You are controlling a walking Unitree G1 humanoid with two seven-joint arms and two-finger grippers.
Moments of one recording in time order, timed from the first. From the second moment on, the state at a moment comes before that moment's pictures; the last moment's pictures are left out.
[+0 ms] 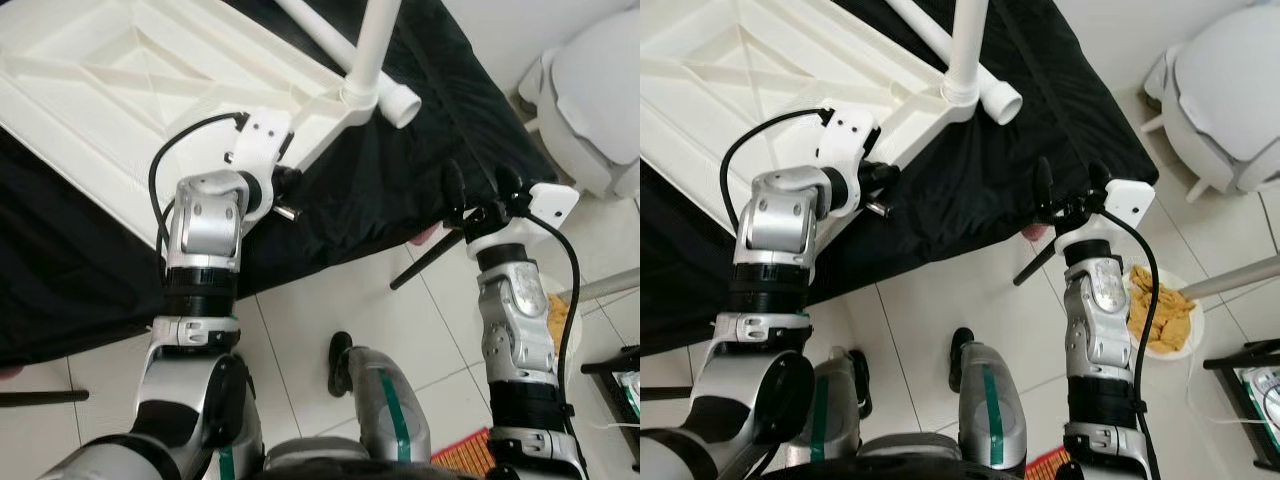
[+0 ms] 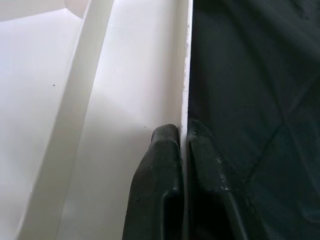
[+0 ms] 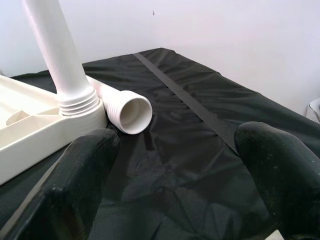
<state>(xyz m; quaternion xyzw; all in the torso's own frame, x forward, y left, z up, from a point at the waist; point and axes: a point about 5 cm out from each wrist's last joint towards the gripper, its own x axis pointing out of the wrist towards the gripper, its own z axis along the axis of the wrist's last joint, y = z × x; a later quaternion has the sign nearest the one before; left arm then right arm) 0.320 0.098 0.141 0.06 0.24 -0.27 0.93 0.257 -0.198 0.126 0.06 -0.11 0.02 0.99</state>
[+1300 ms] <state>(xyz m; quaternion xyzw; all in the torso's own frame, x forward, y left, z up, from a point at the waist) 0.322 0.117 0.148 0.06 0.22 -0.22 0.95 0.256 -0.196 0.124 0.06 -0.11 0.01 0.99</state>
